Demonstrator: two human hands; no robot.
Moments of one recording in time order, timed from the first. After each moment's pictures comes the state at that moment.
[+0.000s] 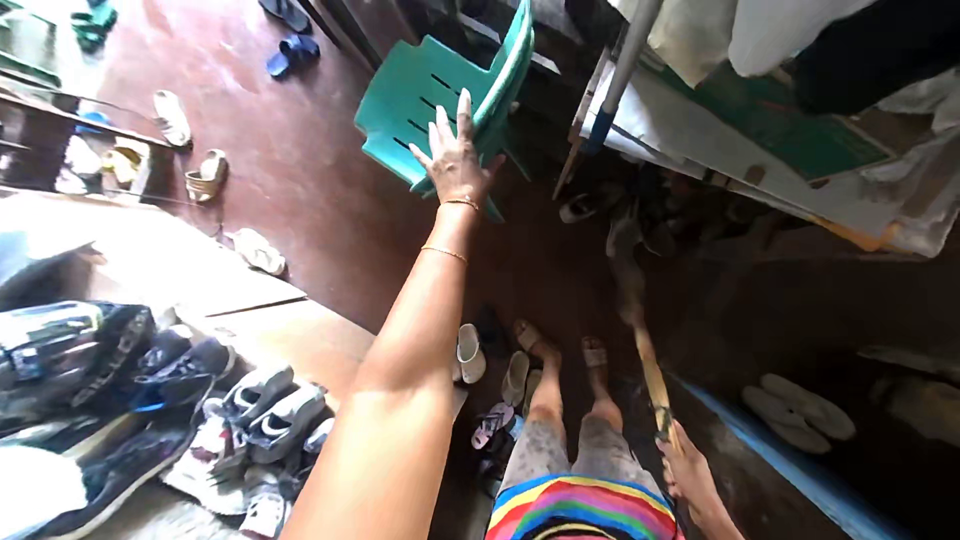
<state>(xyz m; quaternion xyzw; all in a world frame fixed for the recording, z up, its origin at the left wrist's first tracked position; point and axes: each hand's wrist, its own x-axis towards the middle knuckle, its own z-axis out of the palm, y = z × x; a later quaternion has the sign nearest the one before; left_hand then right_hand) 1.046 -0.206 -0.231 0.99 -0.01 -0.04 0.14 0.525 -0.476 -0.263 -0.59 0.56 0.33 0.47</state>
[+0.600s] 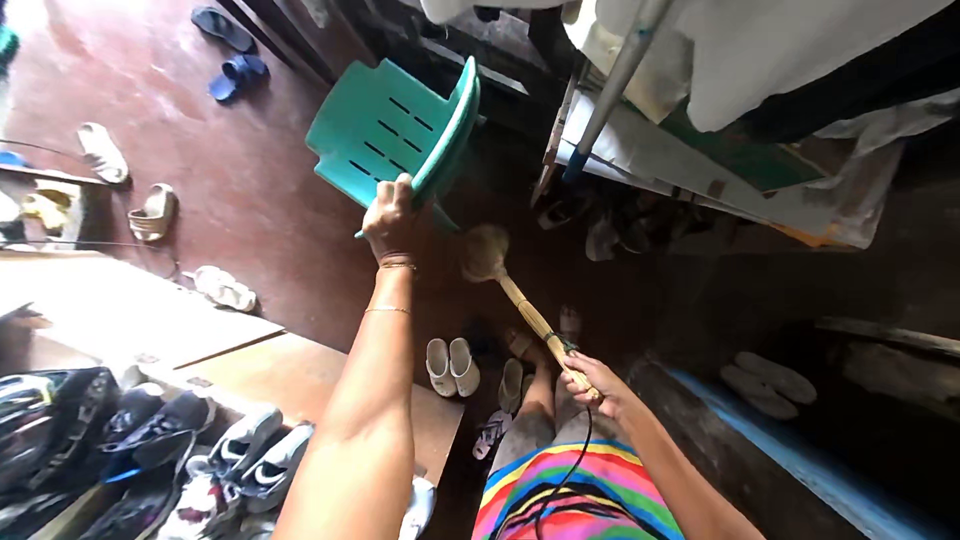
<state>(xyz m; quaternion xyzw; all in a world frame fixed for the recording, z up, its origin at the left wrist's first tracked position) 1.044 -0.132 -0.249 0.99 -0.05 0.05 0.11 0.729 -0.397 -0.260 -0.27 0.49 0.40 0.73</state>
